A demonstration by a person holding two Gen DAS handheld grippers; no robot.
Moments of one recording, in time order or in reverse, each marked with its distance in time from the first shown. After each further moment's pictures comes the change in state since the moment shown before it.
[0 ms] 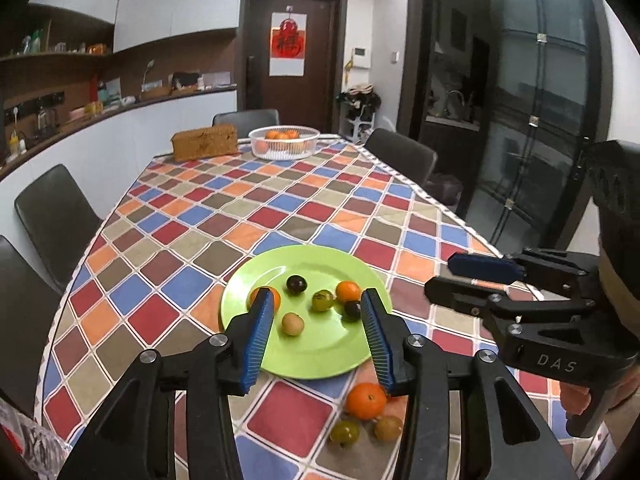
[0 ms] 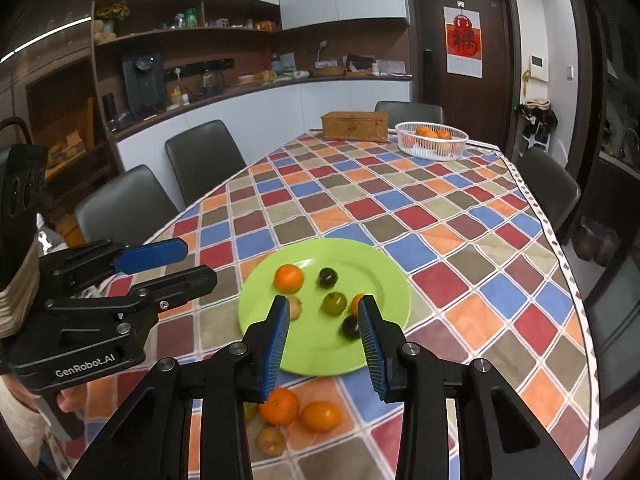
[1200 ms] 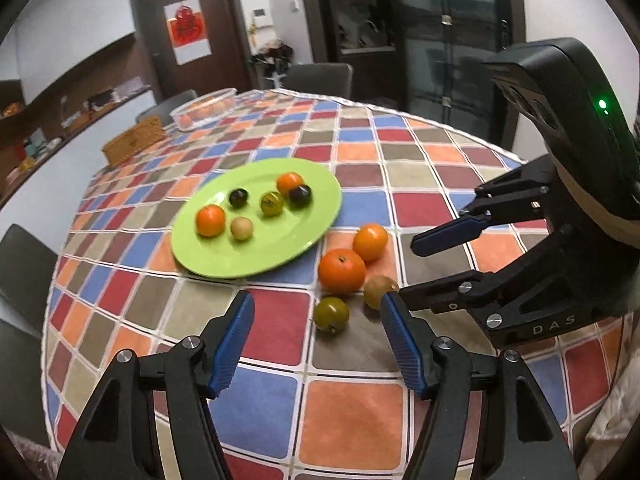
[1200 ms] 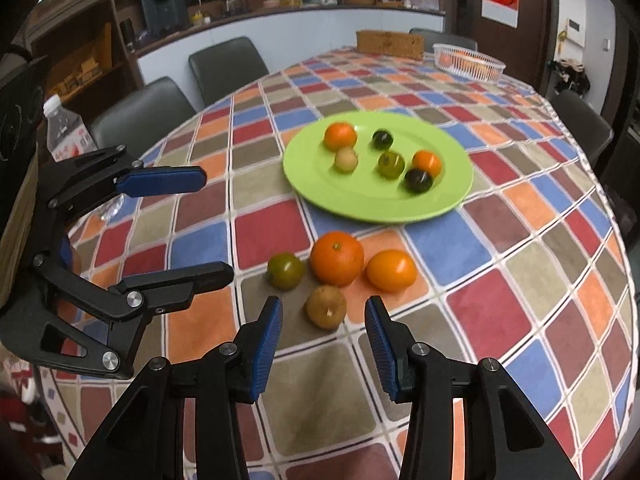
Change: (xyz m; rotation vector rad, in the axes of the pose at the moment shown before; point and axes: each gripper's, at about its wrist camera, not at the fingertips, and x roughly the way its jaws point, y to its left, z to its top) left arm 0.011 -0.021 -0.097 0.354 0.167 -0.142; right arm 0.026 0.042 -0.100 -0.055 0.280 0.064
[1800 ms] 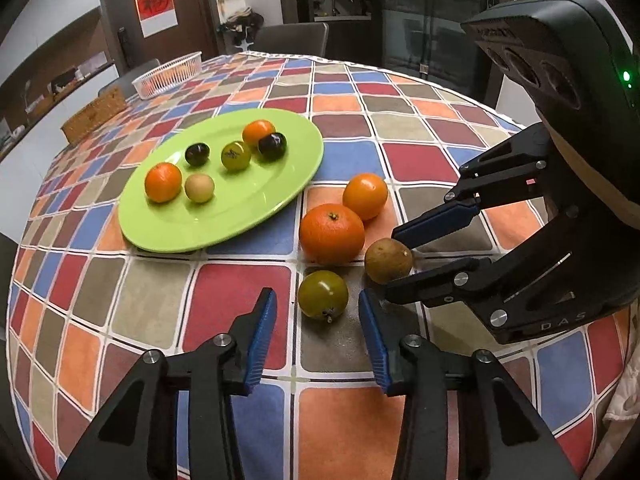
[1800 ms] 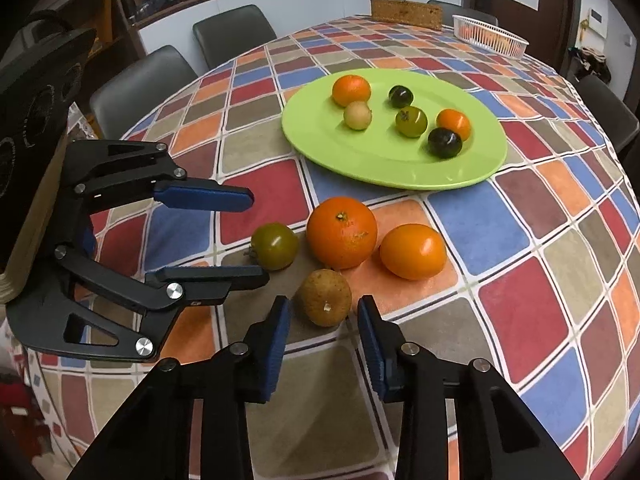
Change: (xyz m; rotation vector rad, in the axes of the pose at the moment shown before) left arm 0.055 0.006 -0.012 0.018 0.113 -0.111; right arm 0.044 -0.007 -0.003 -0.028 0.098 0.035
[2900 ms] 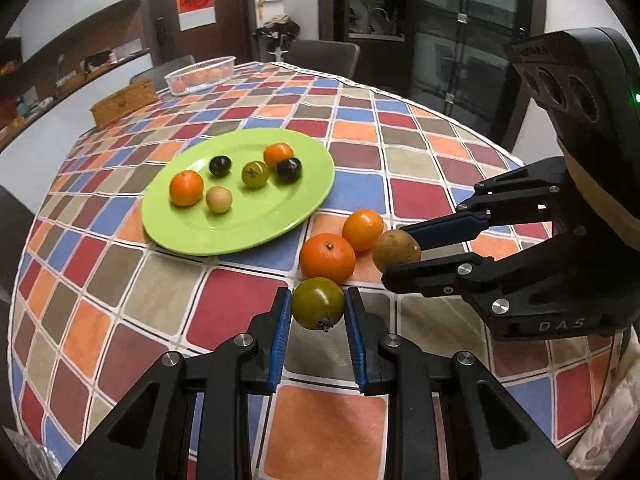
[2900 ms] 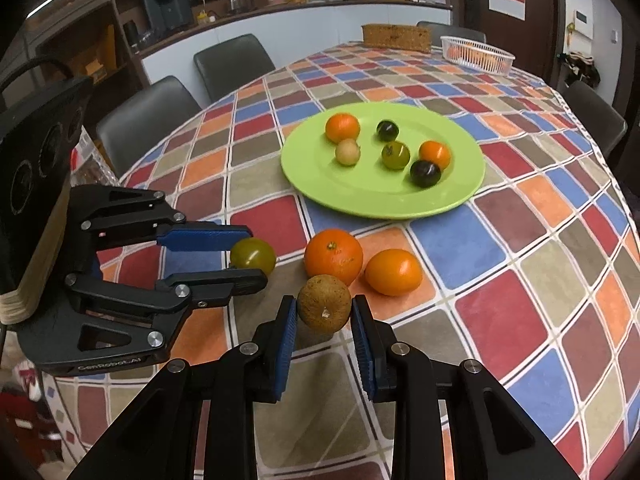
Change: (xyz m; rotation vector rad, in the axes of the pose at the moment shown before) left arm -0.033 -0.009 0.011 -0.142 -0.062 0.057; right arm -0.033 -0.008 0.004 0.029 -0.112 0.012
